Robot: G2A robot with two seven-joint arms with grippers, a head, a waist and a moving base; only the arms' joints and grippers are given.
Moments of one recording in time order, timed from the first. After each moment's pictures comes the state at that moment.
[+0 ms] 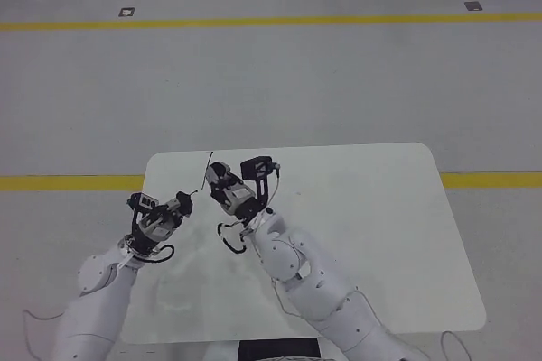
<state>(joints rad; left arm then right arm) 1.57 -1.17 -1.57 -1.34 -0.82 -0.34 -1.07 -1.29 -1.64 0.88 -1.45 -0.87 -0.12 0.00</state>
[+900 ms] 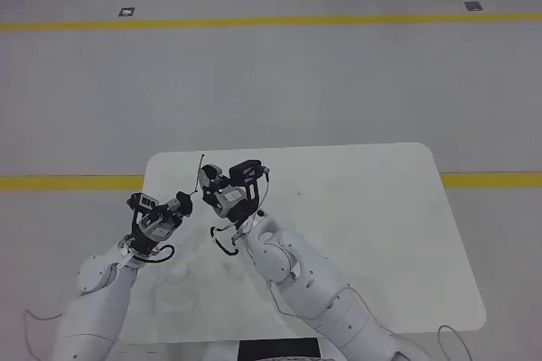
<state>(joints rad) 1.57 -1.17 -1.57 -1.34 -0.82 -0.34 -1.07 -1.25 -1.65 0.83 -1.38 -0.91 -0.14 -0.08</state>
